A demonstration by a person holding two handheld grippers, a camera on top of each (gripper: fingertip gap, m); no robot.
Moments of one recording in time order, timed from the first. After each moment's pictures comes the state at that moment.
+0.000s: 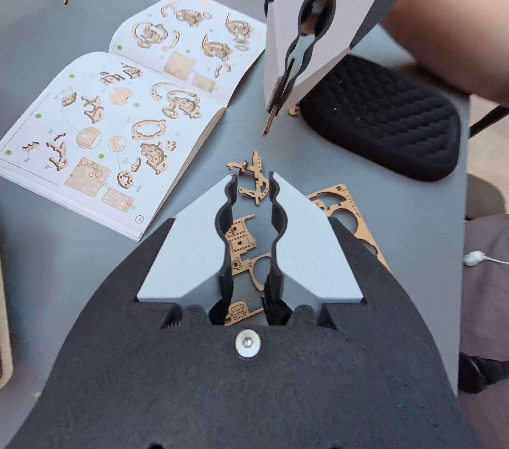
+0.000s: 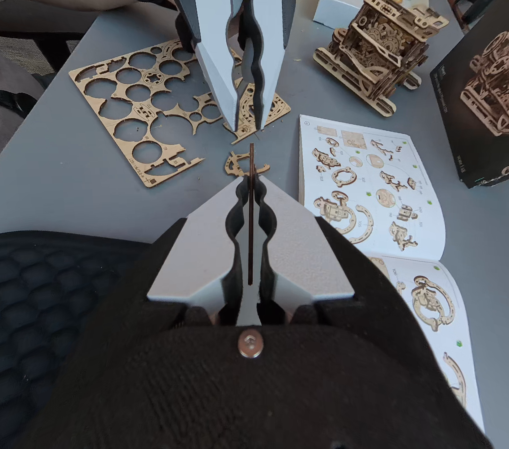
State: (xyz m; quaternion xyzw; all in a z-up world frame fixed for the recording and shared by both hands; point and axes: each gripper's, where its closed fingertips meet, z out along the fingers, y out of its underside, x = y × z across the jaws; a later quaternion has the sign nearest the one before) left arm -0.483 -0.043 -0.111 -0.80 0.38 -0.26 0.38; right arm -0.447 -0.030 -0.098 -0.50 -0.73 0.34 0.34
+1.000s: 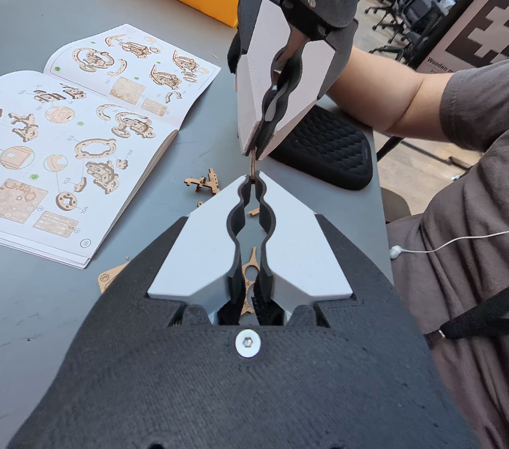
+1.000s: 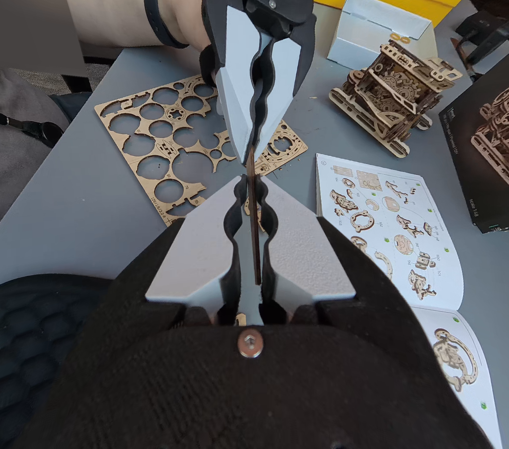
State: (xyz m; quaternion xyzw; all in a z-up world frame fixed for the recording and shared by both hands) left arm -0.471 -0.067 -0.089 -0.75 0.38 -0.40 0.38; right arm -0.472 -0.061 -0.085 -0.47 -0.73 0.35 0.35
